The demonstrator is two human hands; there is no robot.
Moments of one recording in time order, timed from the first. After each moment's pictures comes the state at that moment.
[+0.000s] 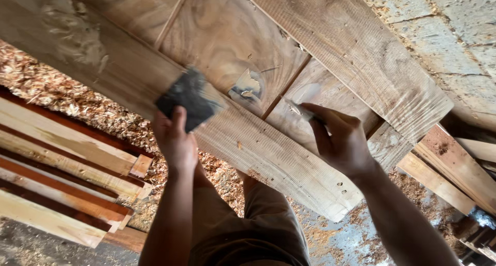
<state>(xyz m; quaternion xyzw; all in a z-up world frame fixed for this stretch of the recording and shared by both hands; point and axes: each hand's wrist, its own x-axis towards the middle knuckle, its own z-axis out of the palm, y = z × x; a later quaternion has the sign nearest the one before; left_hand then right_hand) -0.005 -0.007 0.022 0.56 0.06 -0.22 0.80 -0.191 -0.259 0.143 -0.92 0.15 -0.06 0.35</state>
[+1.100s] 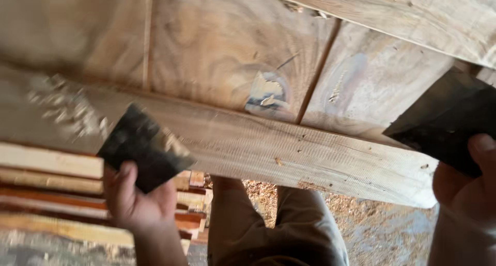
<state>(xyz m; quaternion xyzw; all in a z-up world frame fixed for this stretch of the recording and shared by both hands) 0.091 0.049 0.044 0.39 0.00 -0.37 0.84 -0.308 -0.197 0.113 -0.44 0.55 -0.38 0.60</state>
